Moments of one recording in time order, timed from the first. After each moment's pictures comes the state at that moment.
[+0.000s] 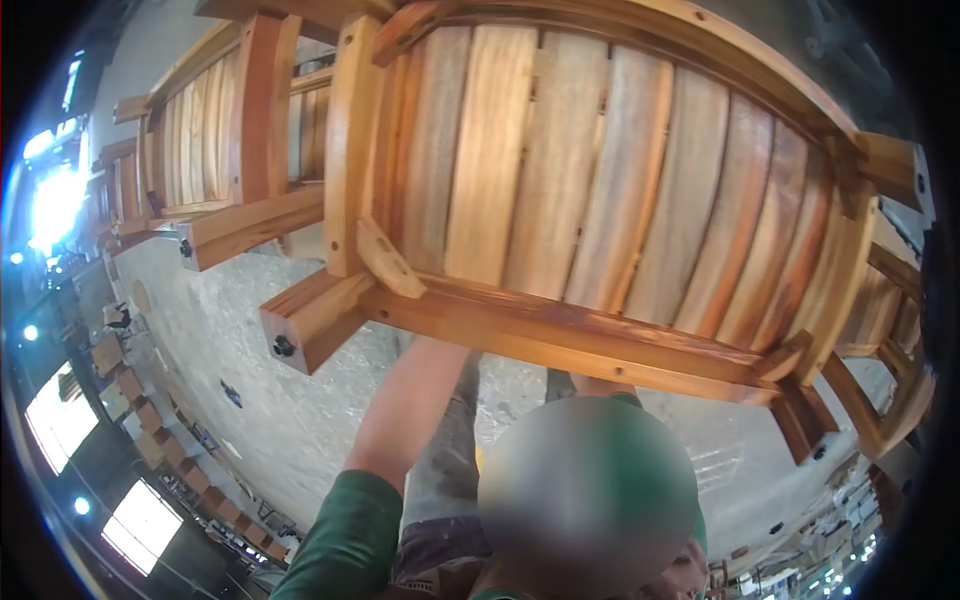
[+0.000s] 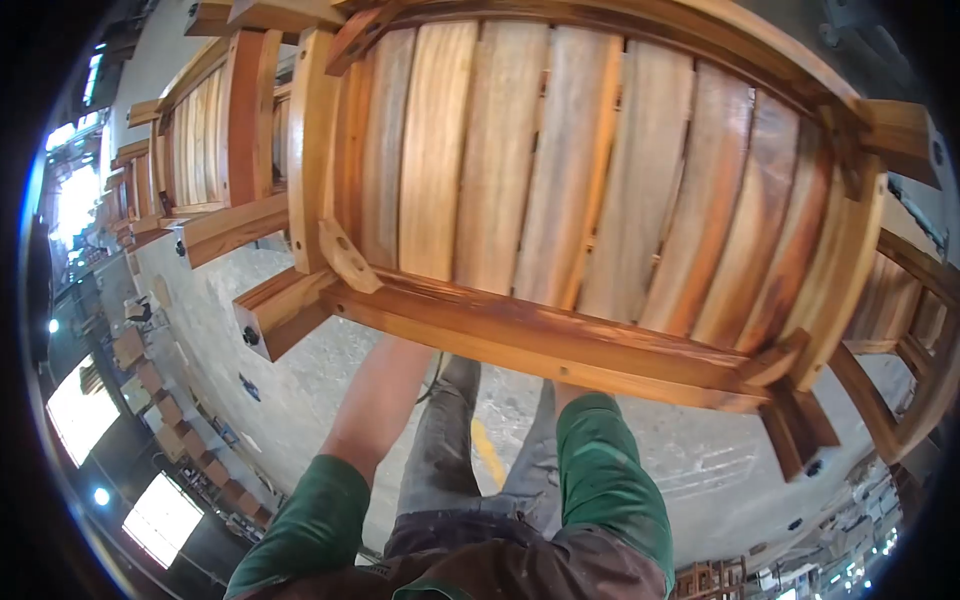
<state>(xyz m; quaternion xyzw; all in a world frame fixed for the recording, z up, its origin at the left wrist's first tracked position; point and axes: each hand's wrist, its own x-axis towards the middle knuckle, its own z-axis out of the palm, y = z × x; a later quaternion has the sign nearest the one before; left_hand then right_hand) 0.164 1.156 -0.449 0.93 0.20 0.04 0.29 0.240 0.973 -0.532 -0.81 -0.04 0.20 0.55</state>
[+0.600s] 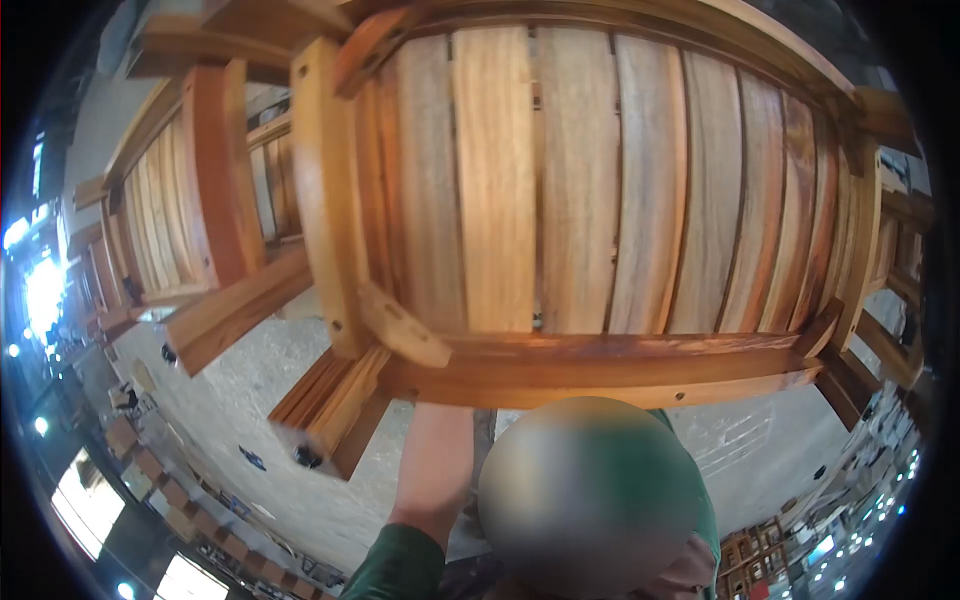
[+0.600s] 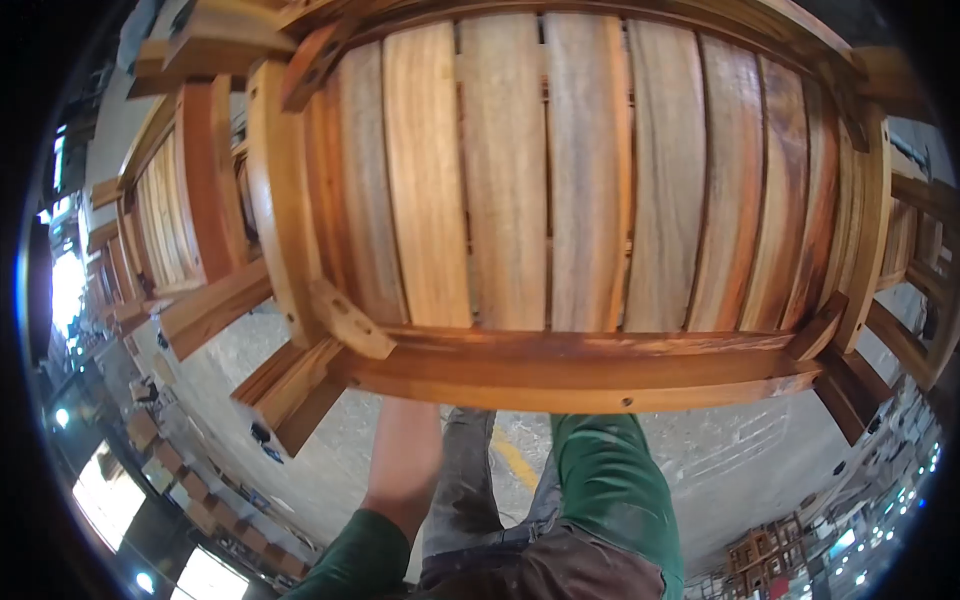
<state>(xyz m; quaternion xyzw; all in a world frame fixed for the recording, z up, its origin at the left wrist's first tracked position) 0.211 1.196 -0.506 0.93 0.08 0.07 0.34 0.319 1.012 -0.563 -0.81 0.00 0.14 0.57</state>
